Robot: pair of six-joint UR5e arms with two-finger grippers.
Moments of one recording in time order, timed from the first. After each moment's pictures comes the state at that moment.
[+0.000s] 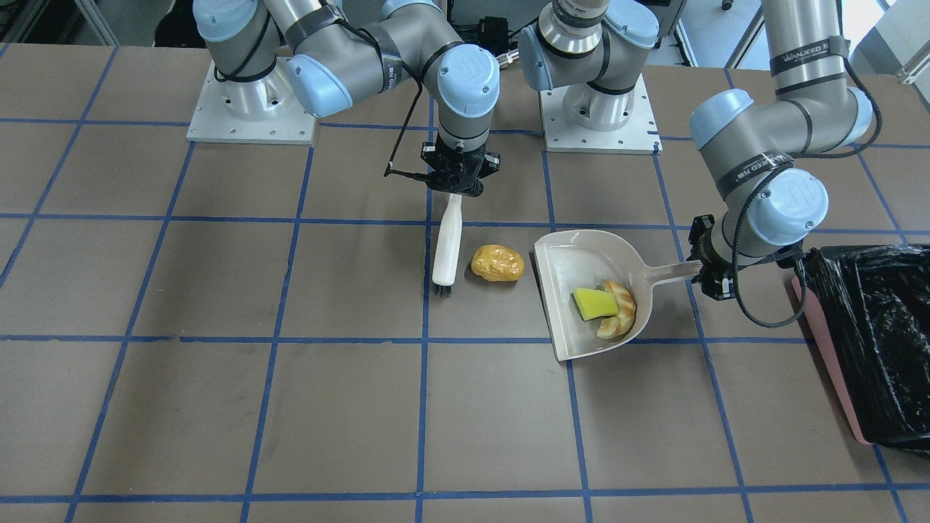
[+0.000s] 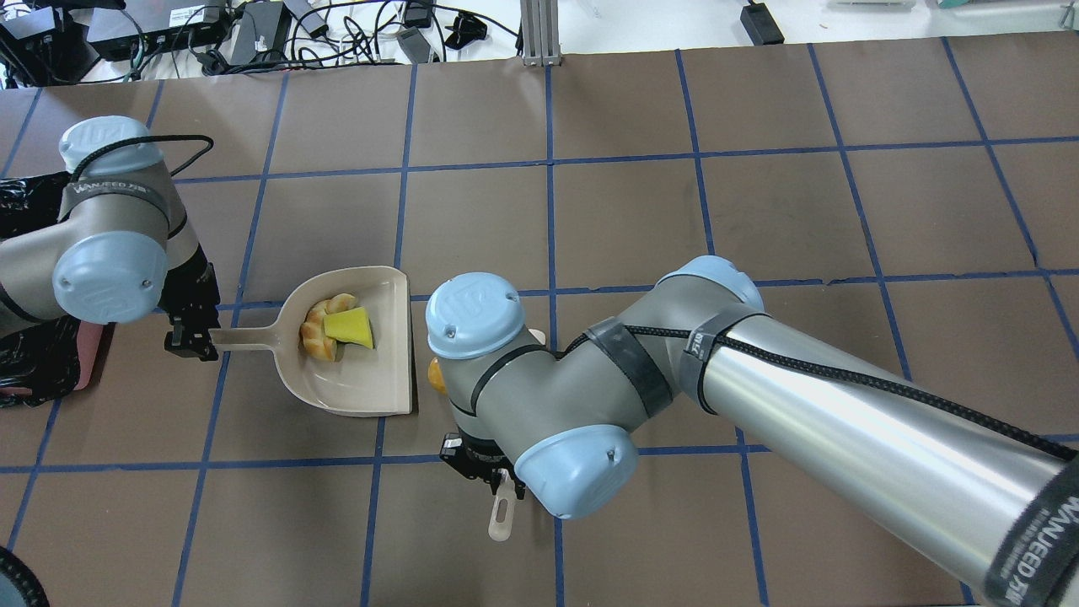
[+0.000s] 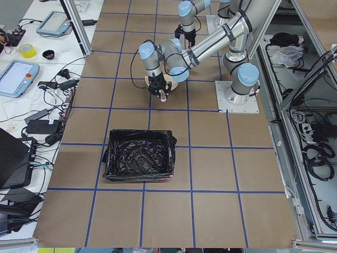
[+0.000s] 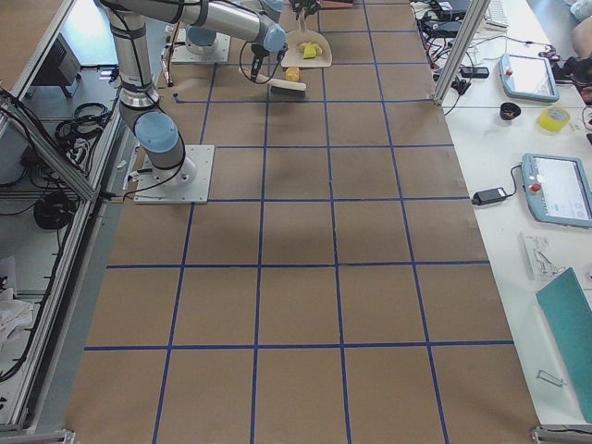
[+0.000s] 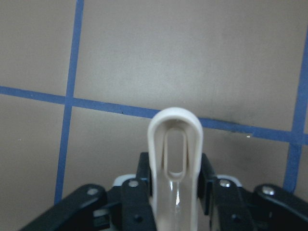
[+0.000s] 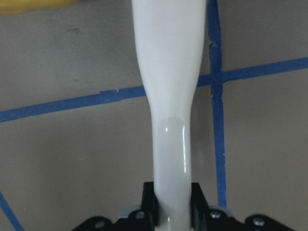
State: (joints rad) left arm -1.26 -1.79 -1.98 -1.14 1.82 -1.42; right arm 2.22 -1.31 1.91 -1.94 -1.40 0.80
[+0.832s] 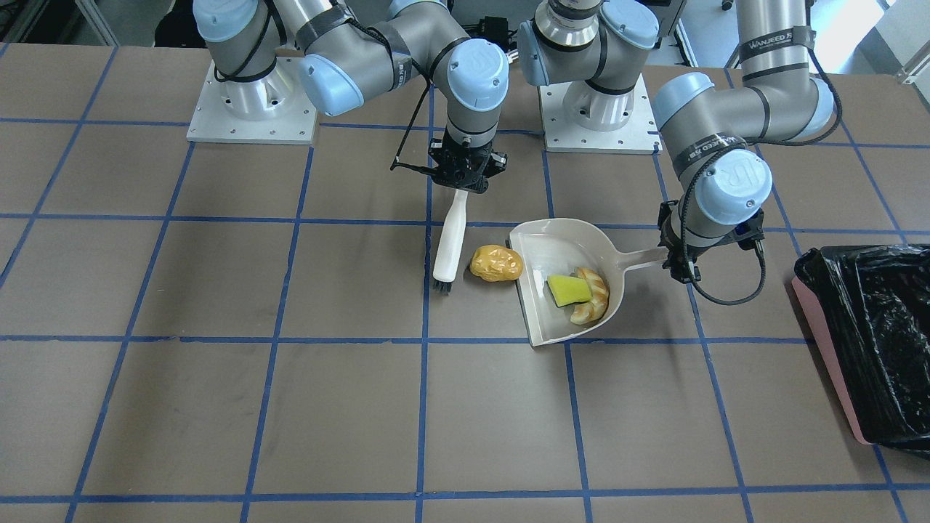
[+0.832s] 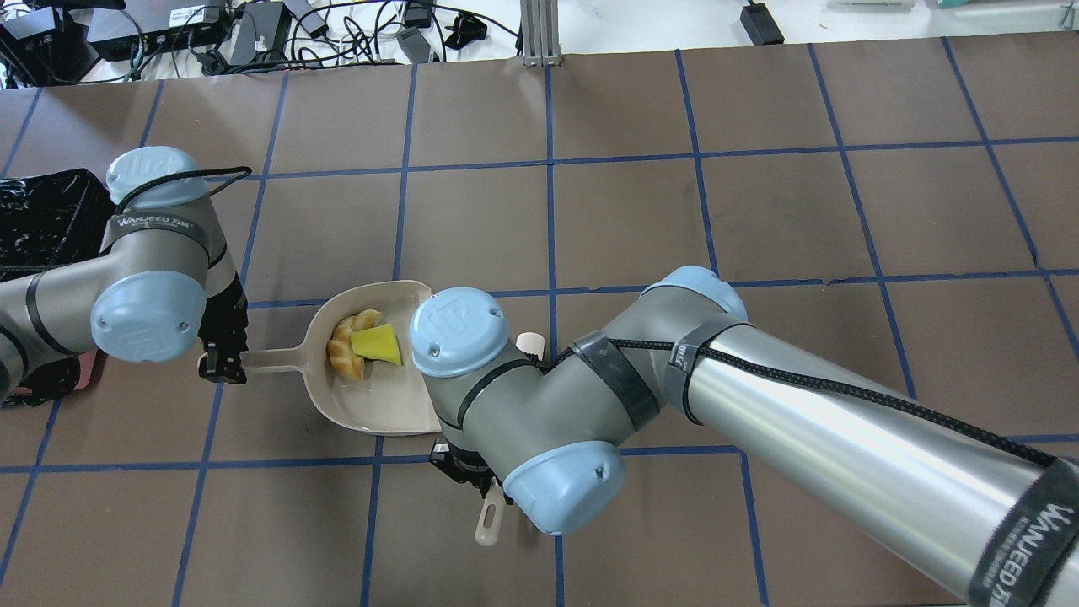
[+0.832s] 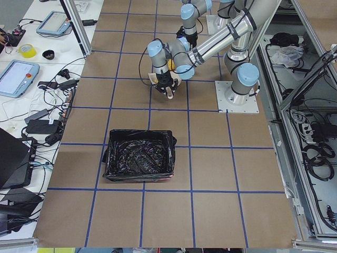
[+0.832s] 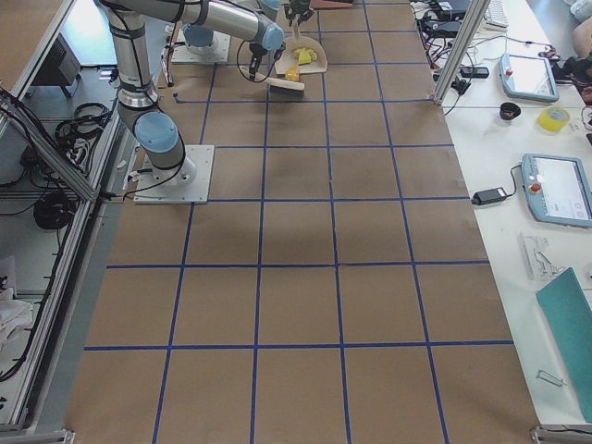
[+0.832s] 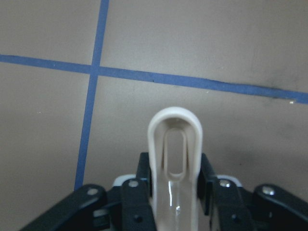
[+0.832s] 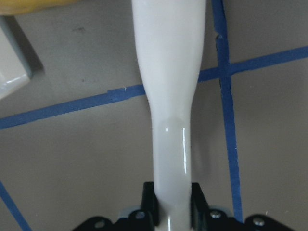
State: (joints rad) left arm -1.35 -1.73 -2.07 -1.13 1.83 -1.49; right arm 2.26 -1.31 1.91 -1.98 -1.40 0.89
